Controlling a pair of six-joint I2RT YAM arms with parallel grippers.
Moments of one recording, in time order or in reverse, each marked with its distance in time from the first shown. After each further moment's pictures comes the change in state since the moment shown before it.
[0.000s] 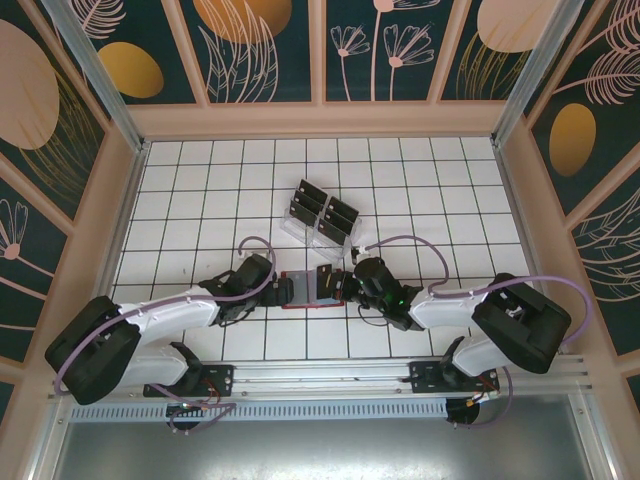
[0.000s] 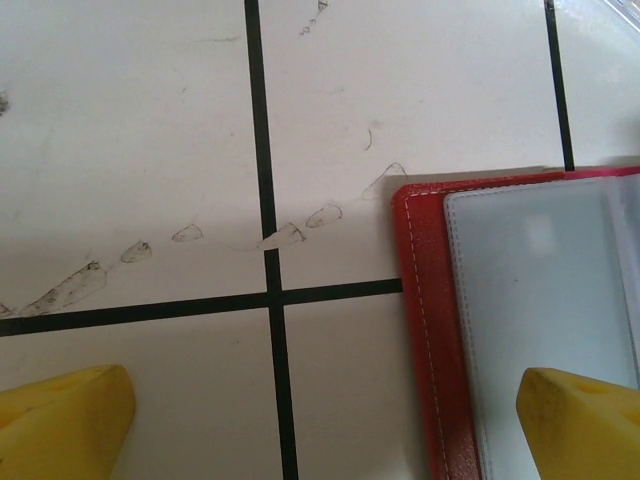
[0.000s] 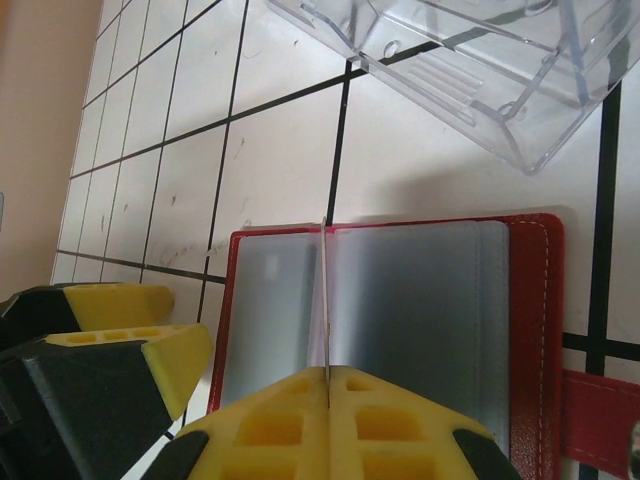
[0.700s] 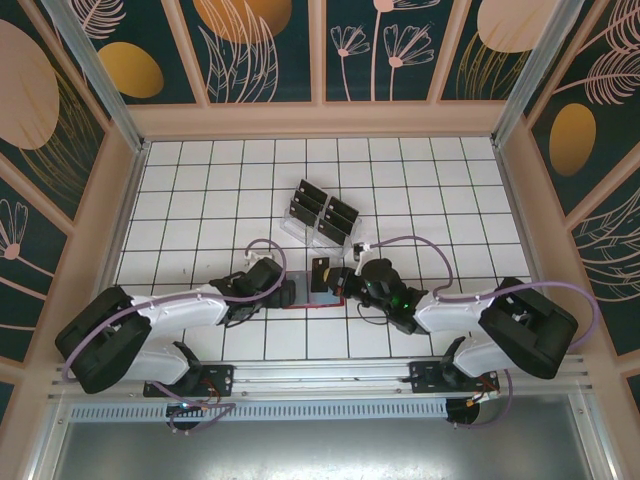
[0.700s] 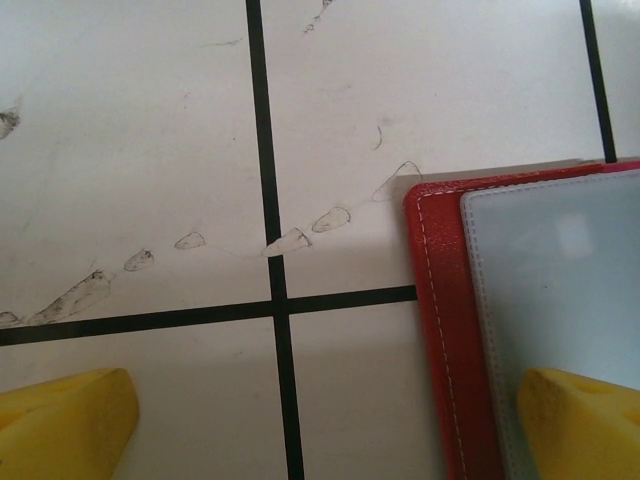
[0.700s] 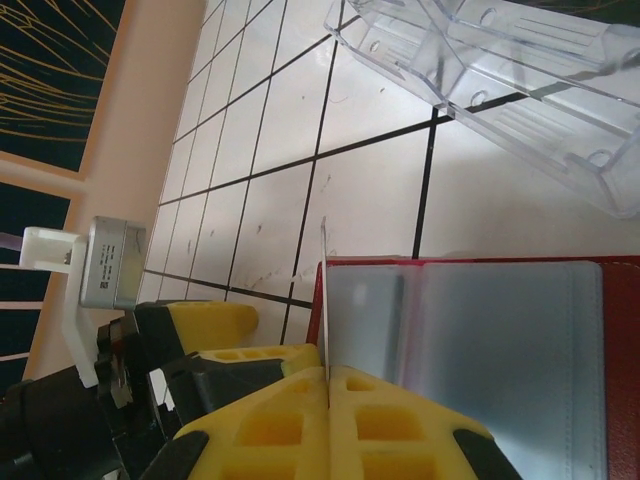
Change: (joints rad) left arm -0.065 0.080 0.042 -0.028 -0.117 -0.002; right arm 0.000 -0.039 -0.054 0.170 -0.014 0.042
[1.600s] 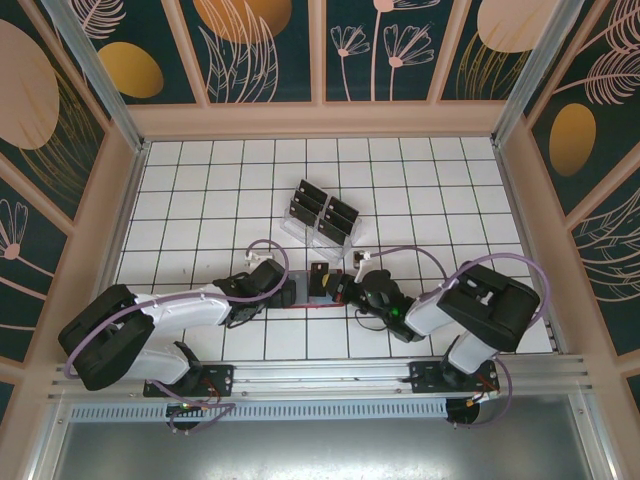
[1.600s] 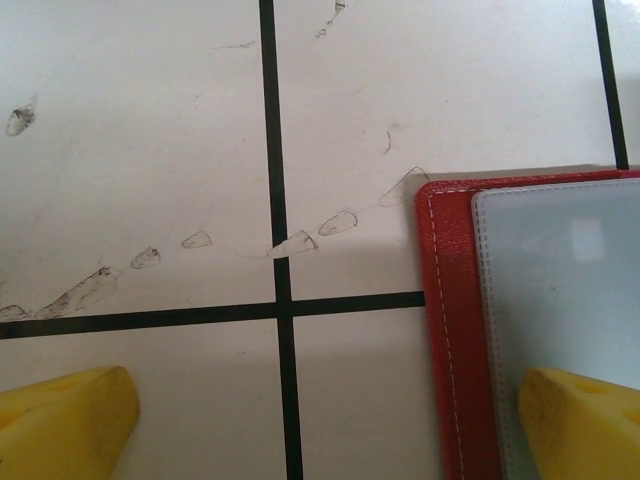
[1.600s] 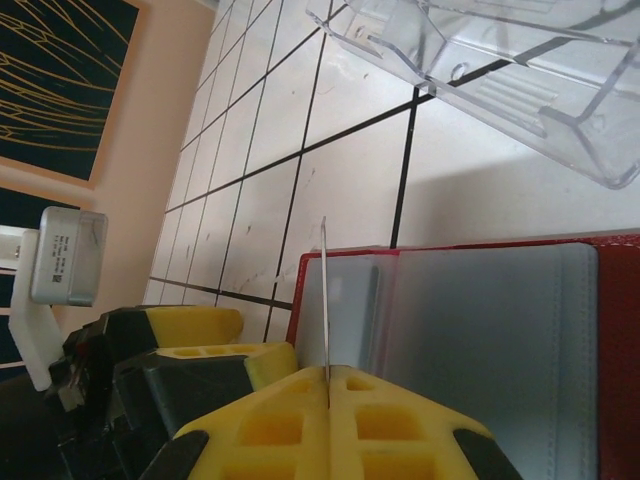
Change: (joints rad) left arm -0.019 0.010 0.003 -0.004 -0.037 -0.042; right arm 0.019 0.239 -0.077 0.370 0.026 0.032
